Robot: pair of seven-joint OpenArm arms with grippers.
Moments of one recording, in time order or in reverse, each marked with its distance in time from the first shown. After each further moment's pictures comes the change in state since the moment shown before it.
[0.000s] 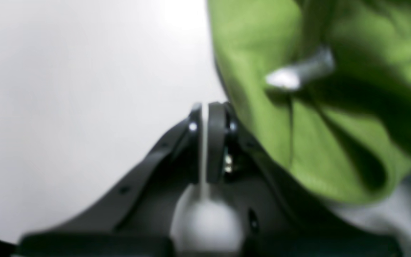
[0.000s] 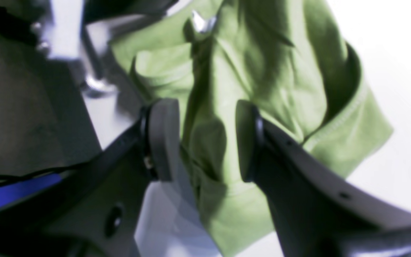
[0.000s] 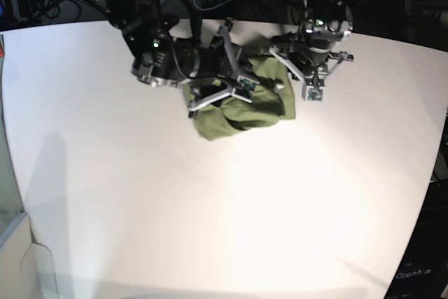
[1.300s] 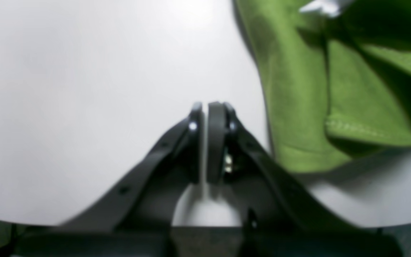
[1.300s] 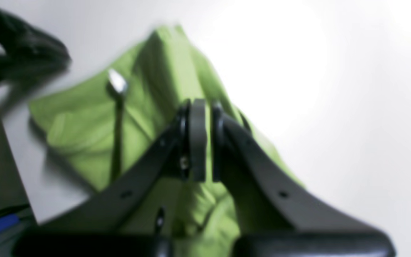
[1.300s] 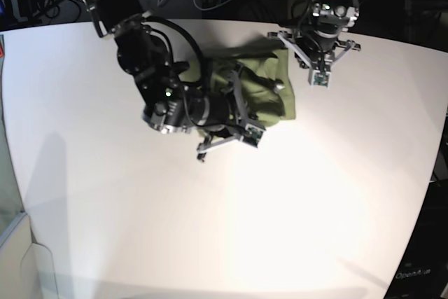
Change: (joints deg) left arm 4.8 -3.5 0.0 -0.8 -0.4 0.0 -5.0; right arm 12.7 -3.9 1.1 -14.5 0.1 0.0 6.1
